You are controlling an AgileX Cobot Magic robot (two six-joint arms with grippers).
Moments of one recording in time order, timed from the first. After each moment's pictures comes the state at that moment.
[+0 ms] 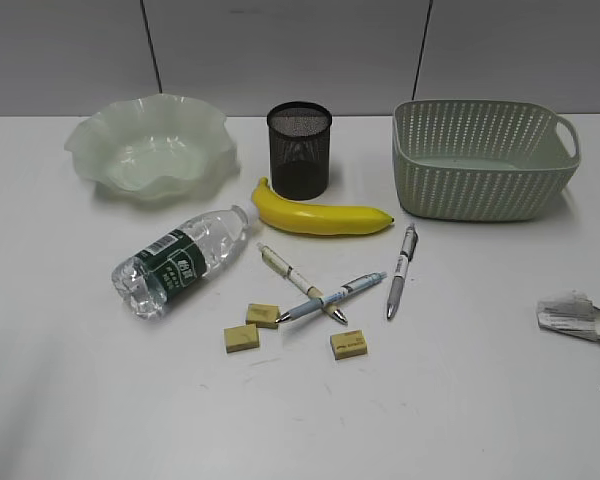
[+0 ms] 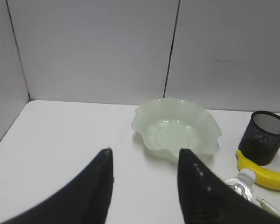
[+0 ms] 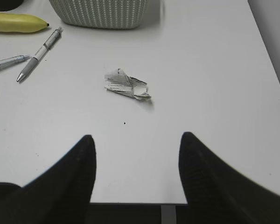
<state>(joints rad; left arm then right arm) -0.04 0.43 -0.61 -0.03 0.48 -0.09 0.05 0.10 -0.51 0.00 1.04 -0.02</state>
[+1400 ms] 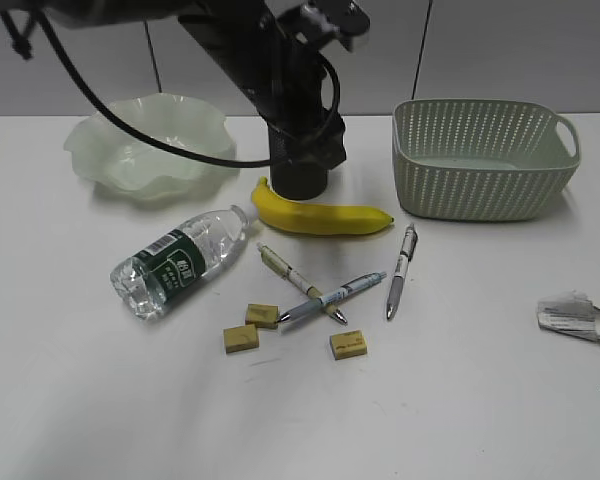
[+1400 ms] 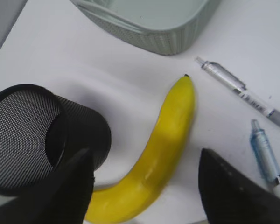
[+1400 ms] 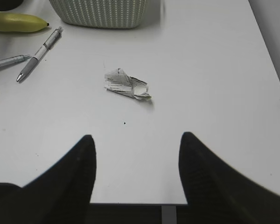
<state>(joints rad) -0.63 2.13 -1.85 -0.18 0.77 0.63 0.05 0.10 -0.51 0.00 1.04 -0.02</state>
